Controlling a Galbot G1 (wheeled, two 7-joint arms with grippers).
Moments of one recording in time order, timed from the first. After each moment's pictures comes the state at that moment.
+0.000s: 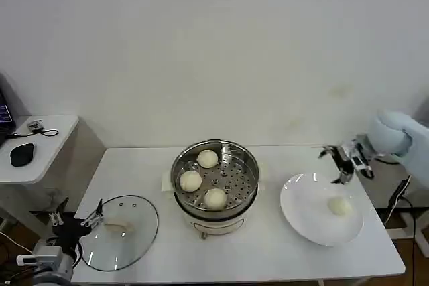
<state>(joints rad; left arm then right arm) 1.64 -1.17 -0.80 -2.05 -0.21 0.18 -0.08 0.17 0.42 -0.91 1.43 -0.08 -0.05 -1.02</state>
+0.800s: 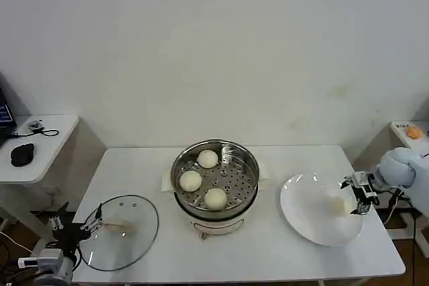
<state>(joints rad) 1.64 -1.18 -0.80 -2.02 -0.21 0.17 -0.08 -0.15 0.46 -0.66 1.26 -0.18 -0.06 -1.03</state>
